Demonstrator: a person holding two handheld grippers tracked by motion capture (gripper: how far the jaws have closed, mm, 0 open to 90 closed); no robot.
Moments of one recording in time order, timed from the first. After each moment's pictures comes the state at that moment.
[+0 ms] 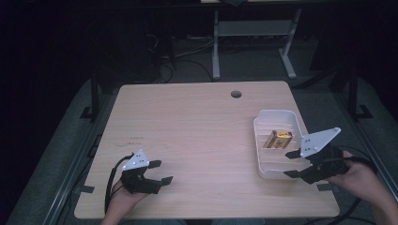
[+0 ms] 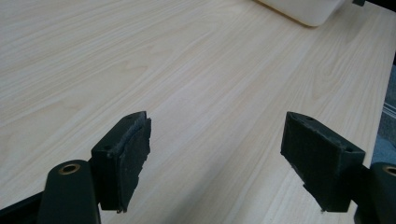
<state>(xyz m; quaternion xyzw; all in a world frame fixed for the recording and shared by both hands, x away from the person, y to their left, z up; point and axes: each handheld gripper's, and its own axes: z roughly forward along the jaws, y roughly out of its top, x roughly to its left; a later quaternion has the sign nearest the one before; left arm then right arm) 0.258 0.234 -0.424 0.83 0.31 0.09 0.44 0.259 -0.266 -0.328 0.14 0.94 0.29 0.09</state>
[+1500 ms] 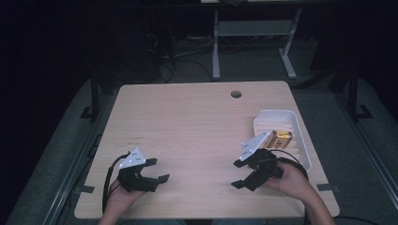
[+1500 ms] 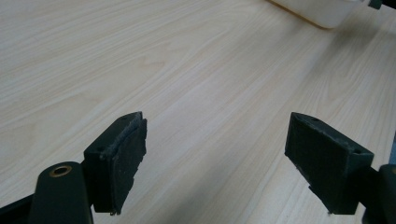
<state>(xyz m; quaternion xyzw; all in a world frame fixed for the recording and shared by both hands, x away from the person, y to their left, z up) 0.261 0.242 -0.425 0.83 0.33 0.10 0.44 0.283 -0.144 -0.377 0.13 0.94 0.32 -0.02</state>
